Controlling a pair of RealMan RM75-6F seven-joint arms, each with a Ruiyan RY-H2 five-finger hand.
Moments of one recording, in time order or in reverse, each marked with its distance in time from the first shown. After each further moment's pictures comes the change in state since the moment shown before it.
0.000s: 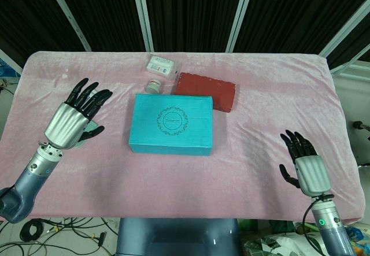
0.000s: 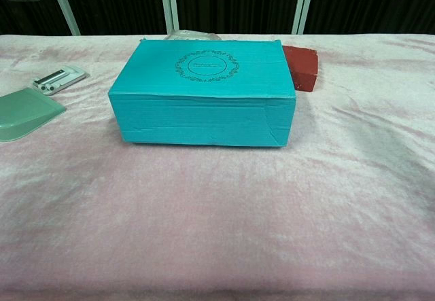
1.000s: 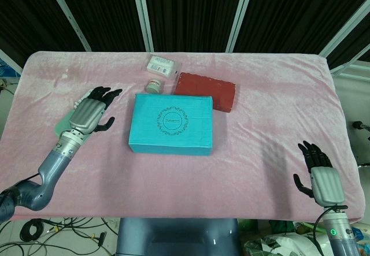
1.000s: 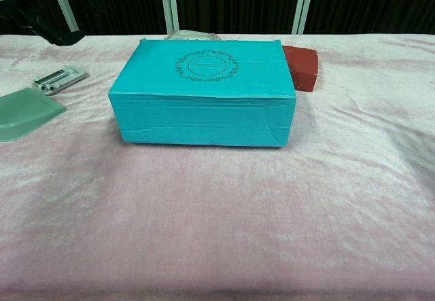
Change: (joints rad) left arm -0.146 -0.023 -0.039 -0.084 -0.487 -0.562 -0.022; right arm -0.087 0.007 -0.065 0.061 0.071 0.051 0.090
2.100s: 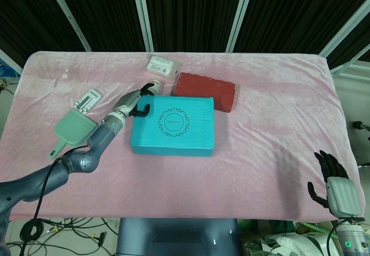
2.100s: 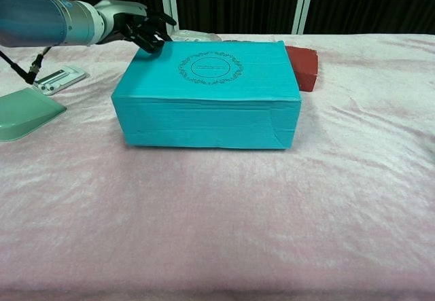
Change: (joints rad) left arm -0.286 -0.267 -0.138 0.350 -0.385 -0.446 -0.204; right arm -0.065 0.032 -0.028 0.020 0.007 0.027 0.080
